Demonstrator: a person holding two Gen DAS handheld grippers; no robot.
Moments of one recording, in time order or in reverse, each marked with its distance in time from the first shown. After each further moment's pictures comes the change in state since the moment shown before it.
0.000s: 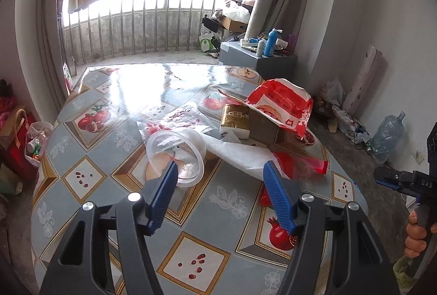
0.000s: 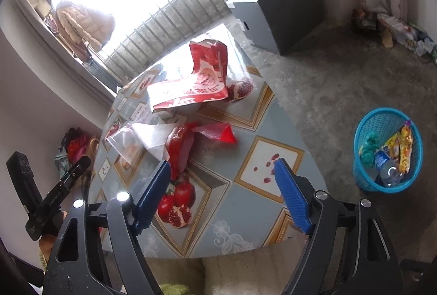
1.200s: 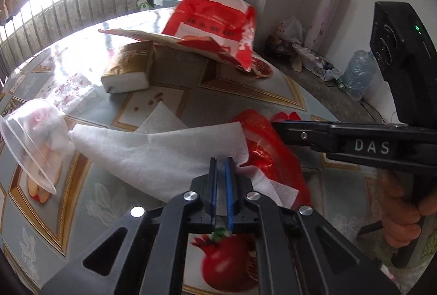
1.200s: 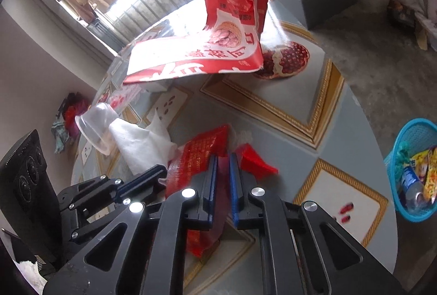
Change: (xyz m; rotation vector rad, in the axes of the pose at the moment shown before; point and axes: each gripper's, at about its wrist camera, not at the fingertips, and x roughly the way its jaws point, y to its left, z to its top) left arm 0.125 -0.091 -0.039 0.240 0.246 -0.208; right arm 0.086 0.012 0.007 -0.112 0.183 0.037
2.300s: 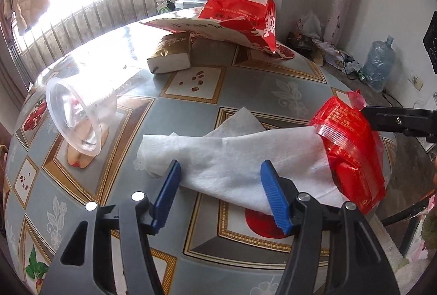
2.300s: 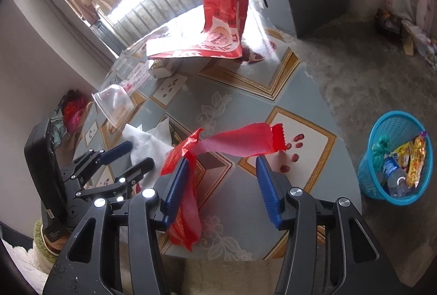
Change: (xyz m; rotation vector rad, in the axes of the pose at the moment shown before) left arm -0.025 0.019 -0.032 0.020 -0.016 0.170; right arm -0.049 -0.004 -0.037 -0.007 -0.062 -0.035
